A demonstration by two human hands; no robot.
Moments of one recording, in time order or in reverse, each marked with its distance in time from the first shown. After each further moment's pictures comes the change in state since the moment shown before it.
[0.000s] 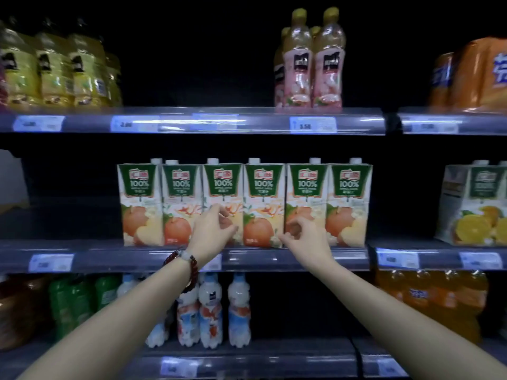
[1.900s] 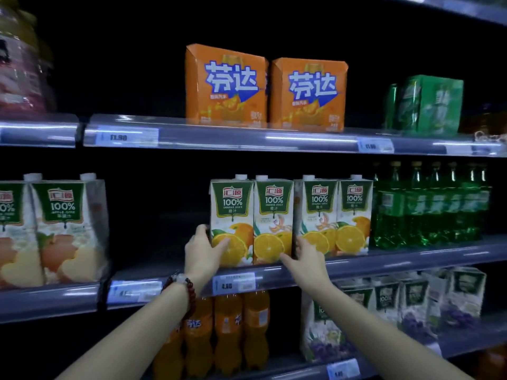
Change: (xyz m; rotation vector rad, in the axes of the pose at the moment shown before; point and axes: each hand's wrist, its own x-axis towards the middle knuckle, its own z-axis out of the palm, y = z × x) left_hand -0.005 0.326 0.440 -0.201 0.009 -0.125; right_hand 0.062 0.387 -0.370 0.039 0.040 0.223
